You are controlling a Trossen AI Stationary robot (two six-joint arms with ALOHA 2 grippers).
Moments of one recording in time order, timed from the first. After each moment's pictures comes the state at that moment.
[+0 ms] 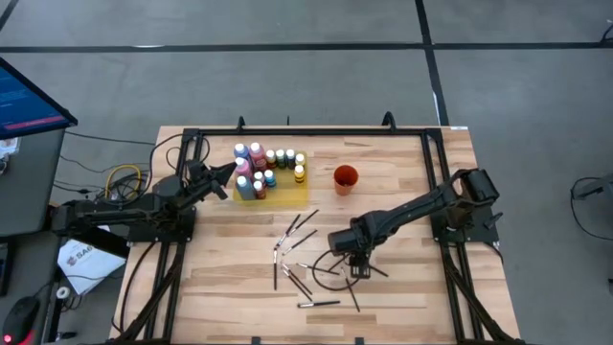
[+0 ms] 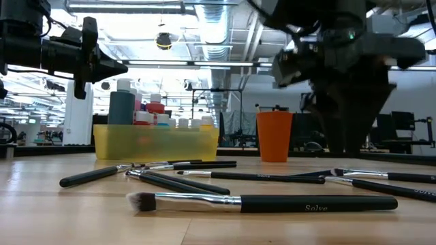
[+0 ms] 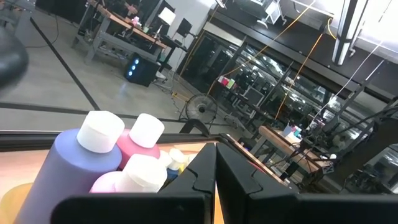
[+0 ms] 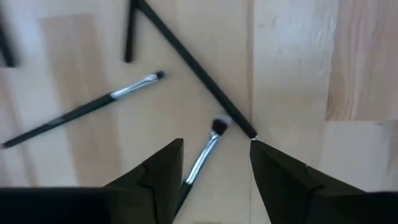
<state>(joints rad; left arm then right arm) 0.21 0.31 0.01 0.39 -0.49 -0.54 0.29 1.82 1.15 -0.77 -0.08 0.35</state>
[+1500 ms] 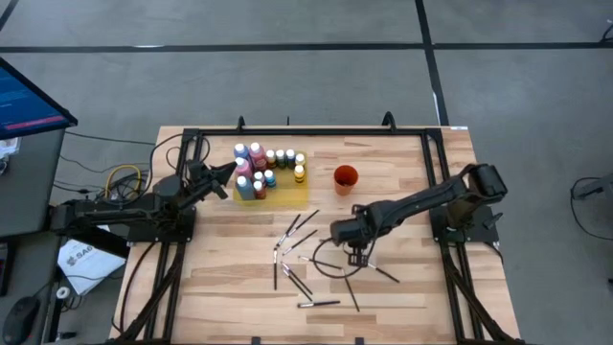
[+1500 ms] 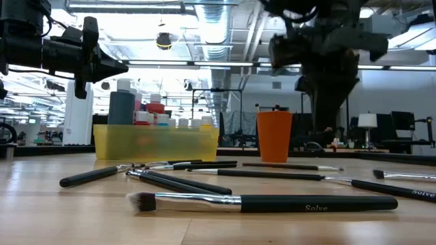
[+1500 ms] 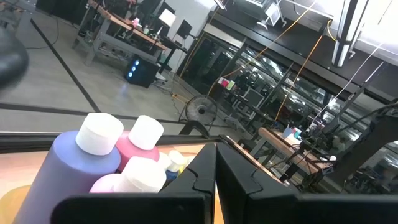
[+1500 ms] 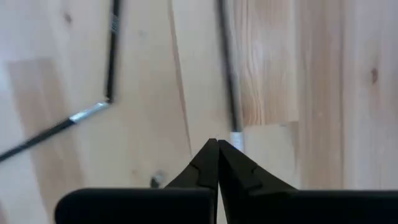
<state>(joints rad) 0.21 0.33 0.01 0.41 -0.49 -0.54 0.25 1.73 1.15 -0.80 0.06 0.35</state>
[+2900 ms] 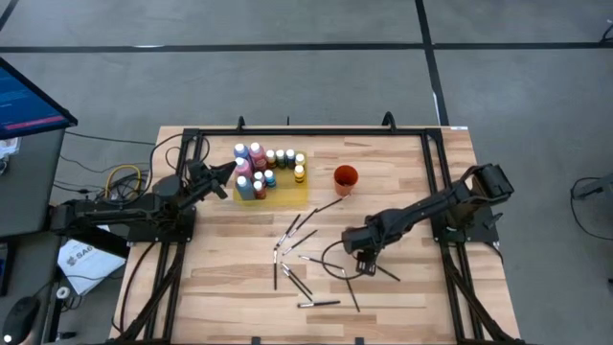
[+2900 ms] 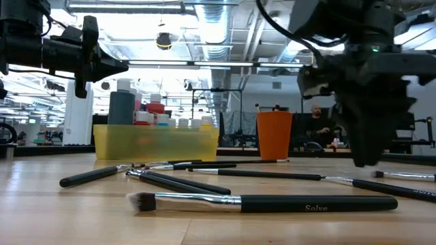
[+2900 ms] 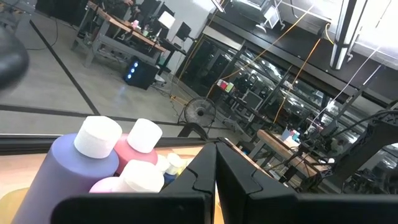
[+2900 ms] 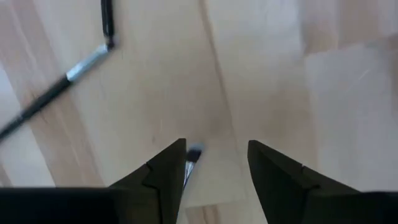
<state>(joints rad) 0.21 0.33 0.01 0.42 -0.49 -0.54 0.31 1.69 0.94 -0.64 -0.05 0.55</state>
